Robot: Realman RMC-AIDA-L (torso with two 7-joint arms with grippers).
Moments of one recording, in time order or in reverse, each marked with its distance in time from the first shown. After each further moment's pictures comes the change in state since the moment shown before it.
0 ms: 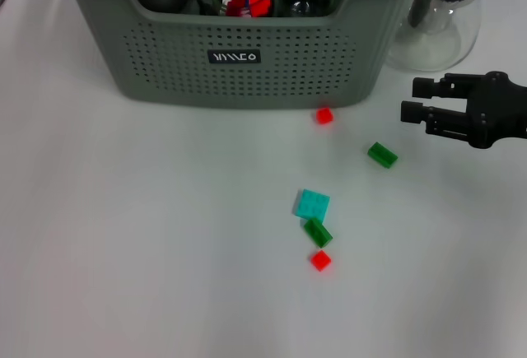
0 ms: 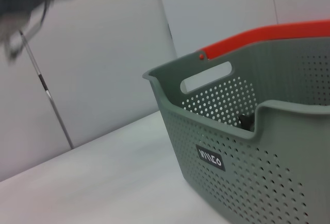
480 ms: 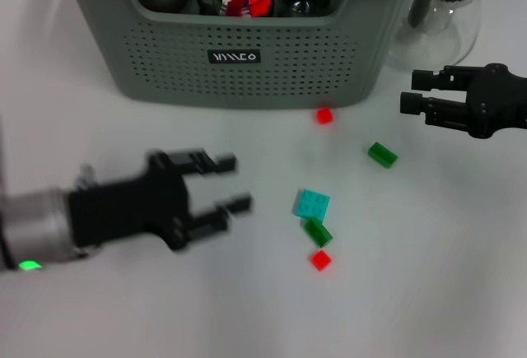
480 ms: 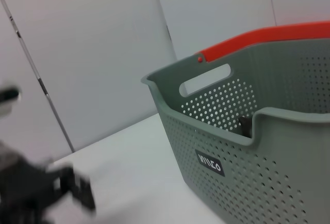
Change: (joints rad) left arm 0.111 -0.025 -0.028 -0.612 0.432 -0.057 0.794; right arm 0.019 -0.008 -0.001 0.000 0.000 0.000 0.039
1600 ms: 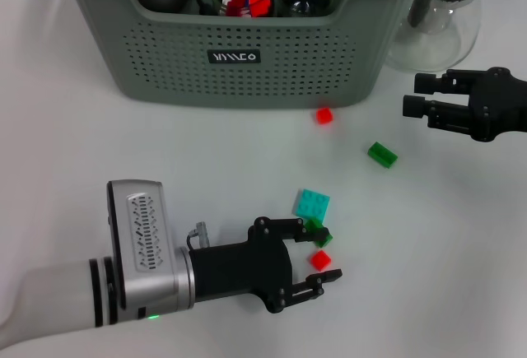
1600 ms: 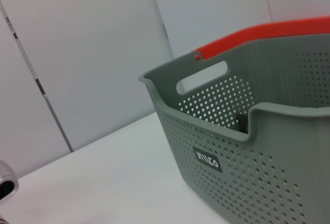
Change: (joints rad) left arm -0.154 -0.001 -0.002 -0.583 0.055 -0.446 0.583; right arm -0.009 -0.001 -0.002 0.000 0.000 0.002 0.006
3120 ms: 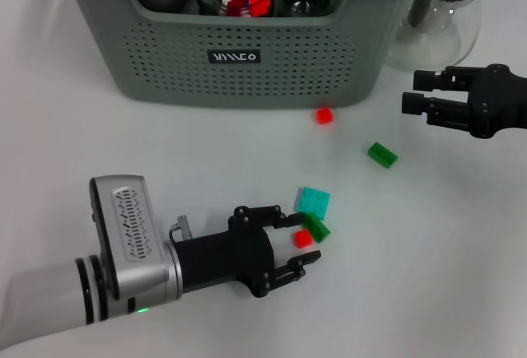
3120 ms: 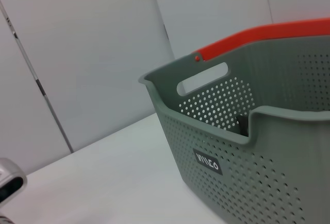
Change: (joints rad) left arm 0.031 0.001 -0.070 0.028 0.012 -0.030 -0.009; right arm 0.007 -0.001 0.000 -0.001 0.000 0.000 0.004
